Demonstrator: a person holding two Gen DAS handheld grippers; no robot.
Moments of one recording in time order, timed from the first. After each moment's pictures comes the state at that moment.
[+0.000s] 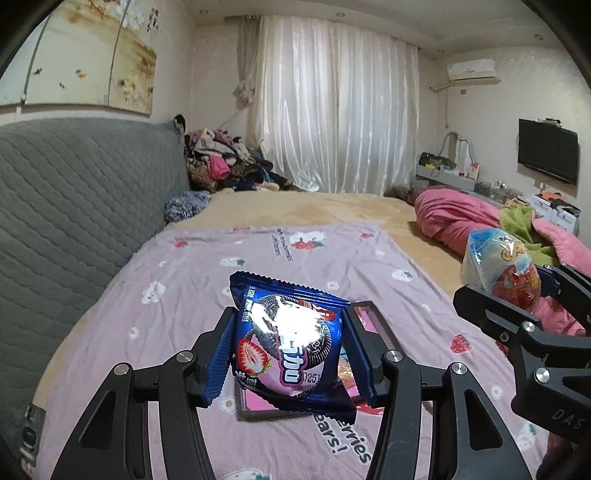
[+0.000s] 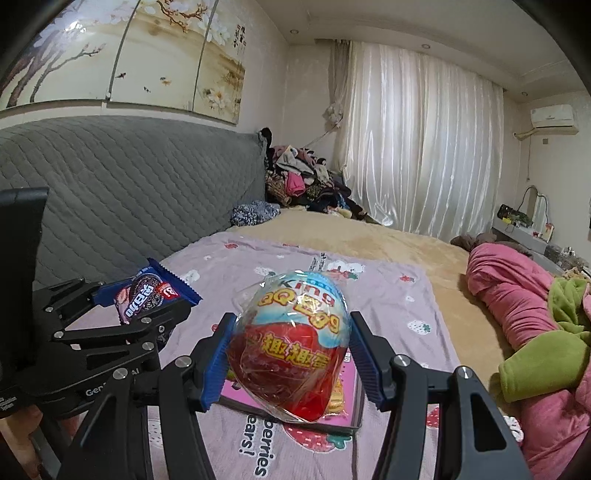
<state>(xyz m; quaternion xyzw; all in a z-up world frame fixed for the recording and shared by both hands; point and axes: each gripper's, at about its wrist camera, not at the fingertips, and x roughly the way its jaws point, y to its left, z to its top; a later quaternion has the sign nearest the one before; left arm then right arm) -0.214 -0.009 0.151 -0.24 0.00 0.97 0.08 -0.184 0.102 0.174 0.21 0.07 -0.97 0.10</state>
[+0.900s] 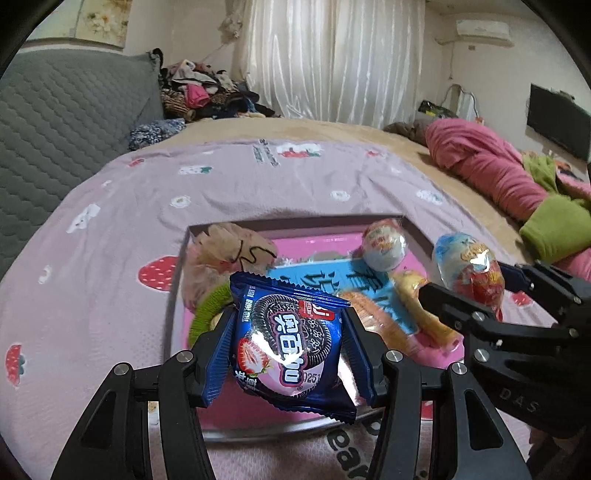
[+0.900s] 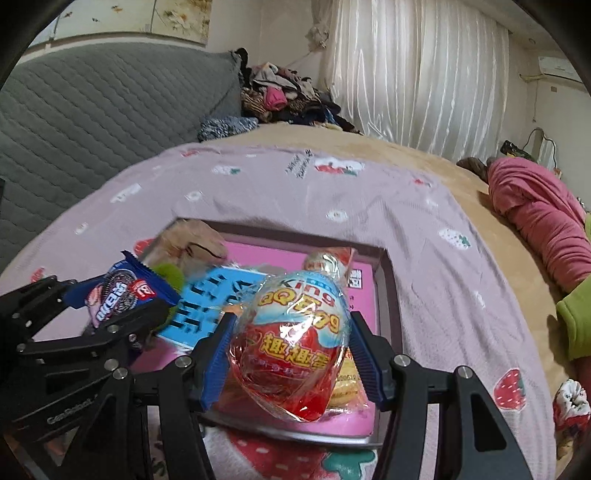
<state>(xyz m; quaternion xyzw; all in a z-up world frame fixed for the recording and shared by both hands) -0.359 0.025 -0.048 -0.35 0.01 0.93 0.11 -0.341 0.131 -0.025 0.35 0.06 -0.93 0.06</state>
